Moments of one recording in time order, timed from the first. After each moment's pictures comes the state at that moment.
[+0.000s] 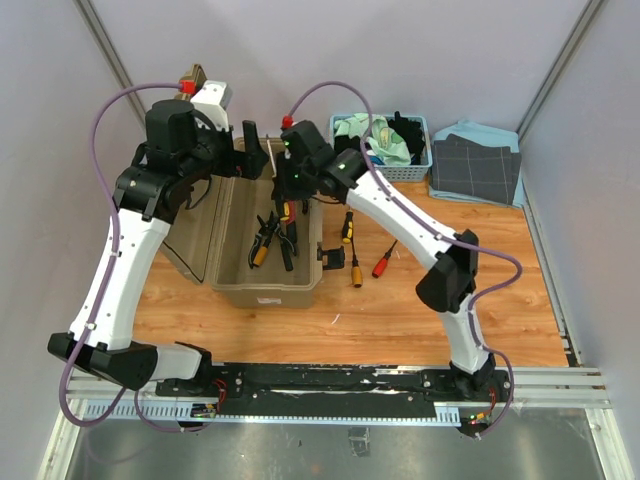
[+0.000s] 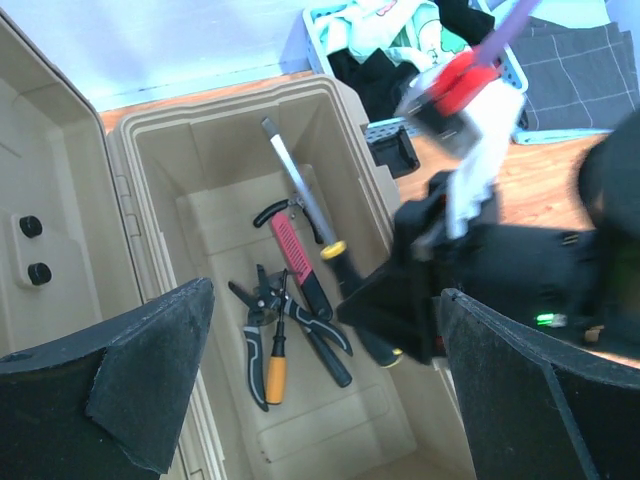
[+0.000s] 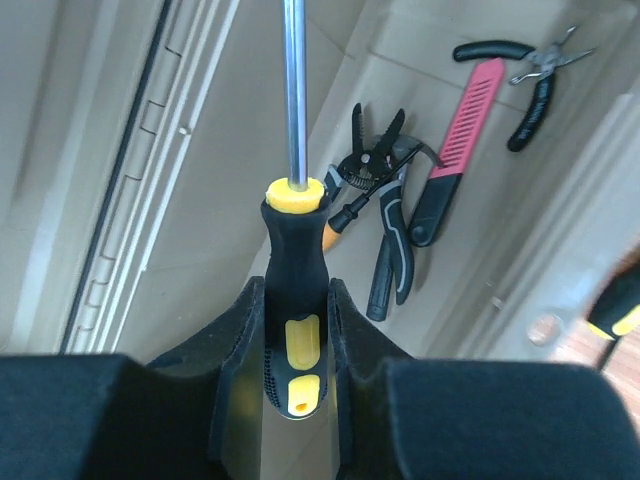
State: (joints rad) left arm -0.29 1.32 1.71 -0.76 0.11 -0.11; right arm 0.83 2.06 2.23 -0.84 0.01 0.53
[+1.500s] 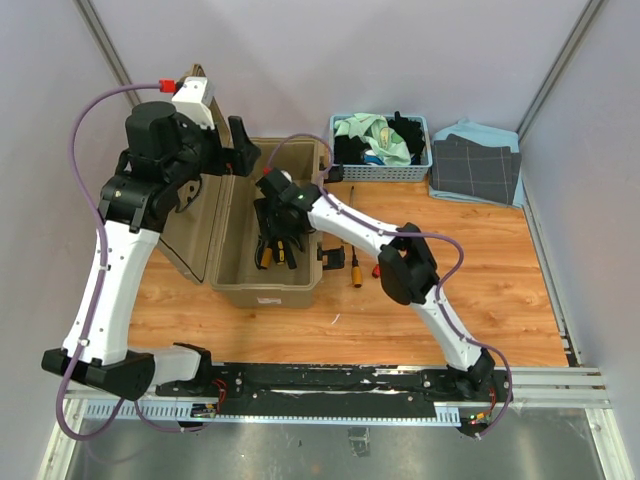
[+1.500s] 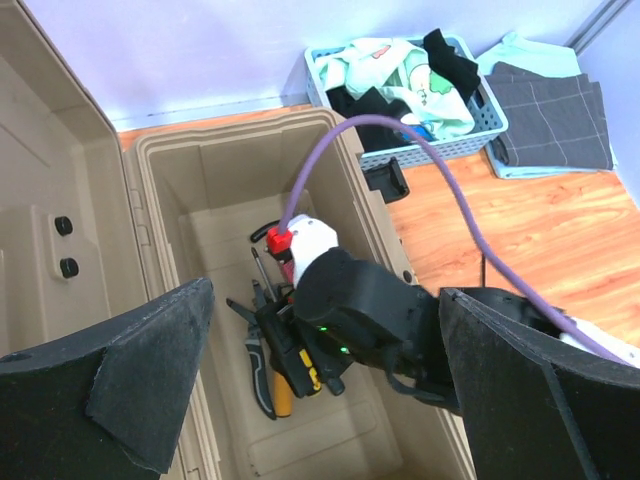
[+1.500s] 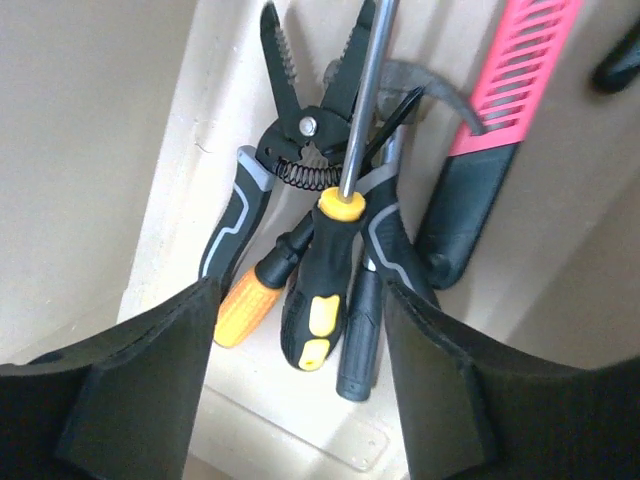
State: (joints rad) left arm -0.26 1.27 1.71 -0.73 0.13 -0.15; right arm 0.88 2.41 2.20 -0.74 0.05 0.55
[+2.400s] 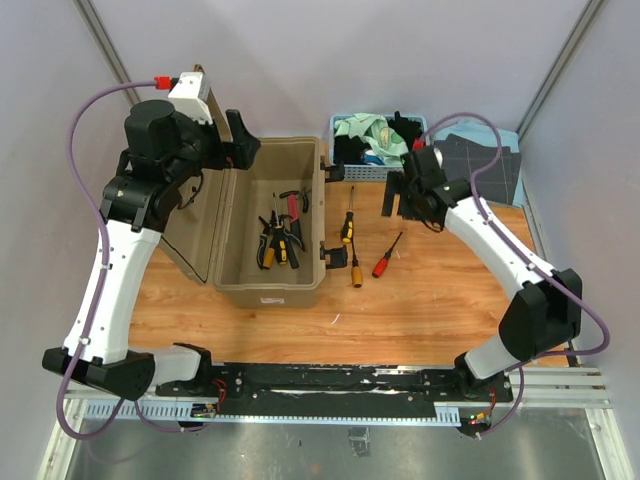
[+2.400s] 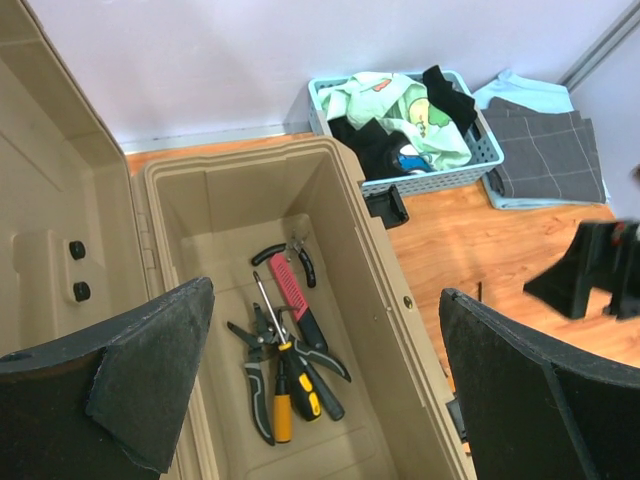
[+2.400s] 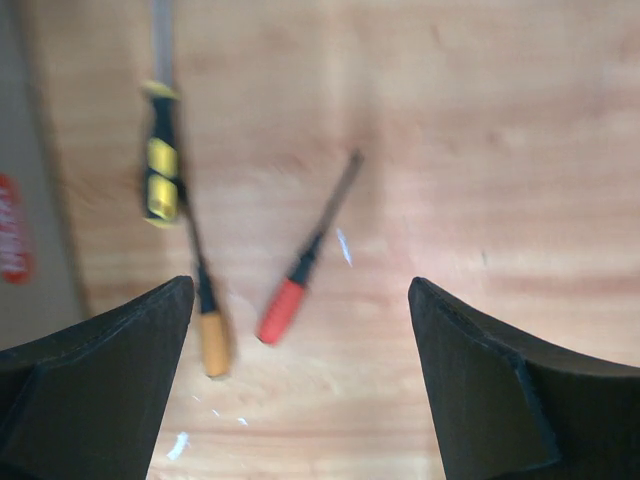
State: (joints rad) left arm -0.25 1.25 1.69 -0.66 0.09 -0.18; right arm 0.42 1.52 1.43 -0.71 0.23 0.42
